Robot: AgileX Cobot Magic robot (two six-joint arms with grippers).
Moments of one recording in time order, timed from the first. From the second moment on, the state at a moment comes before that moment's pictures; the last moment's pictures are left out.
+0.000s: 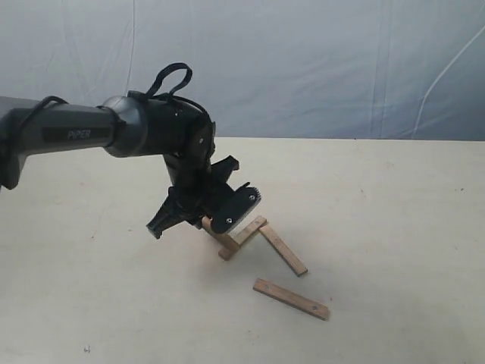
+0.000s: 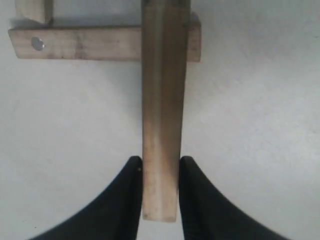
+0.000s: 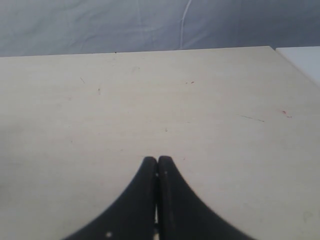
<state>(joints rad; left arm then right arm) -0.58 2.18 -1.62 0.16 0.80 1.66 -0.01 0.00 0.00 -0.10 0.37 0.12</state>
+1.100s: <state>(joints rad) -0.57 2.13 -1.64 0.03 0.87 -0.46 -0.01 0.00 0.00 -0.10 0.37 0.12</state>
